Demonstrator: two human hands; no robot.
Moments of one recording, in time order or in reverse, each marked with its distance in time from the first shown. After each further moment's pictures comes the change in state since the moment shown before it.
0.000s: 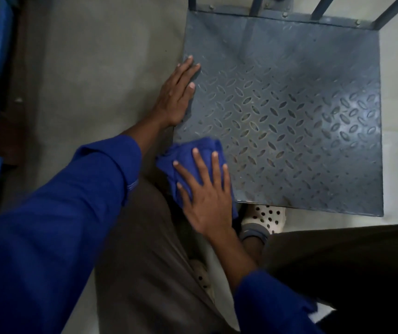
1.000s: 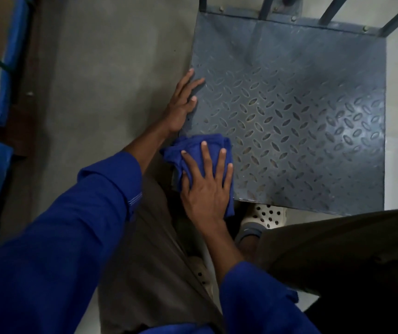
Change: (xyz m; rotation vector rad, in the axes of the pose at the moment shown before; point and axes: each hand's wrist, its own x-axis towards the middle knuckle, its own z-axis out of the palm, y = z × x) left_hand -0.029 0.010 0.006 -0.411 -0.126 -0.288; right_hand 0.008 -0.021 0.010 -0.047 0.053 0.182
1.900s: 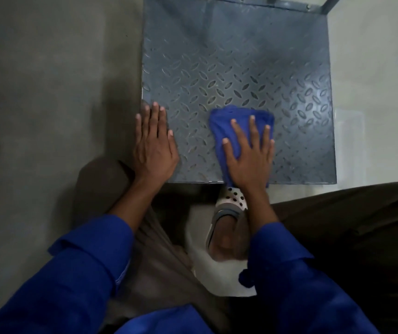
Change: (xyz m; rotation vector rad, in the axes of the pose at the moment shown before) left_hand -0.114 0.062 0.078 0.812 0.270 -0.106; right_hand 0.032 0.158 -0.050 -0.029 0.091 0.227
